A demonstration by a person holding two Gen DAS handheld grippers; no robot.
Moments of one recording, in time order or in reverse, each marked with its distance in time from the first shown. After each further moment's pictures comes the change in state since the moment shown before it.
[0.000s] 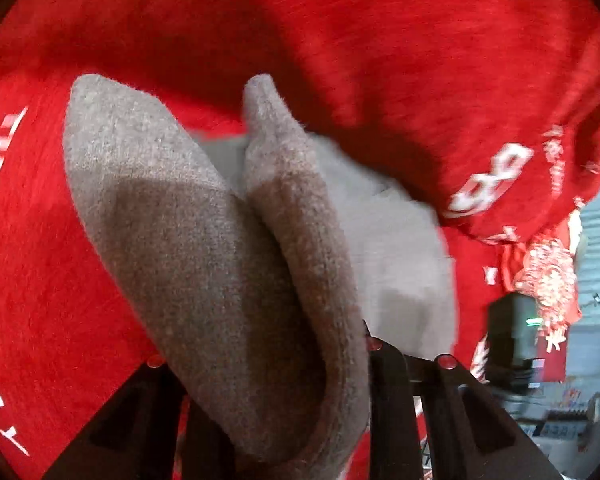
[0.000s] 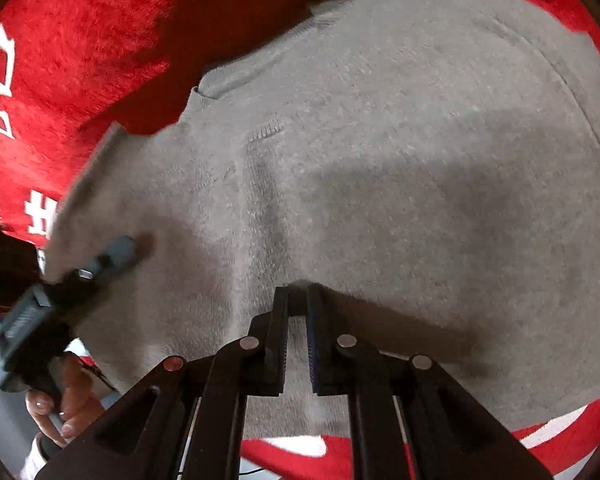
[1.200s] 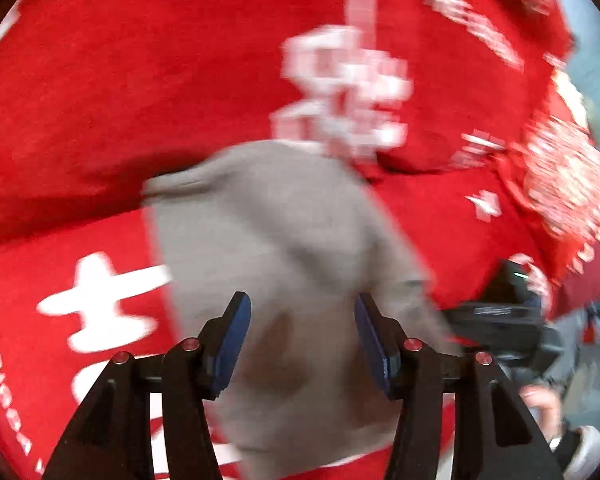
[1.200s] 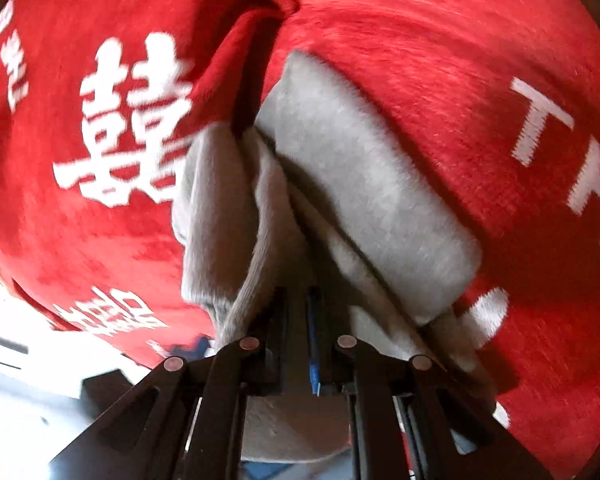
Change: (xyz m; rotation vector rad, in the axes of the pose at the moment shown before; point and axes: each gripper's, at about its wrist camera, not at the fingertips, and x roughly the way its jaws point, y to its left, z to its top) left arm 0.053 -0.190 -0.019 0.381 -0.006 0.248; right arm -0.095 -0.230 -0.028 0.595 -0.205 0.630
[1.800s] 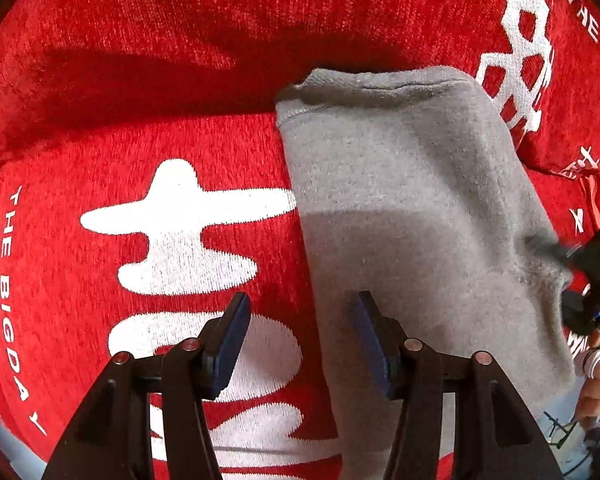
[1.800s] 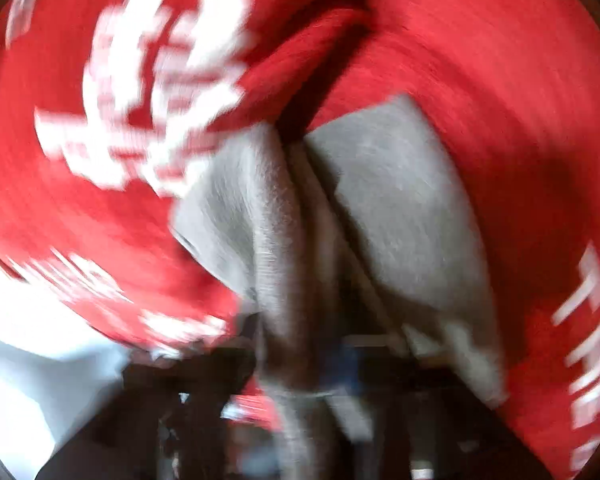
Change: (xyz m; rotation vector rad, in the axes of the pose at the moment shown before) left arm 0.050 0.083 -0.035 -0.177 0.126 0.156; right arm 0.027 0.099 0.044 -0.347 0.087 -0.282
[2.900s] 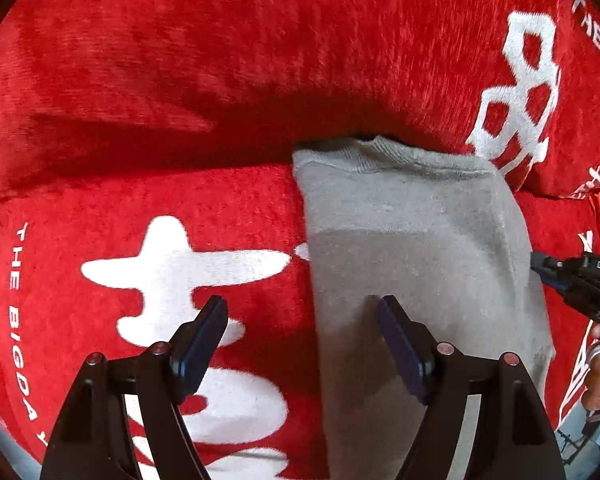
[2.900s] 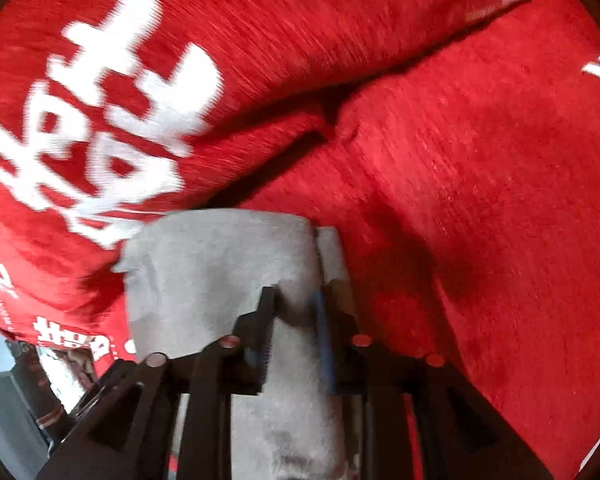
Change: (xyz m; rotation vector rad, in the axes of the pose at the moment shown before) left arm -0.014 -0.024 0.024 0.010 -0.071 0.055; right arm -0.043 -0.012 0.043 -0.104 -0.107 -0.355
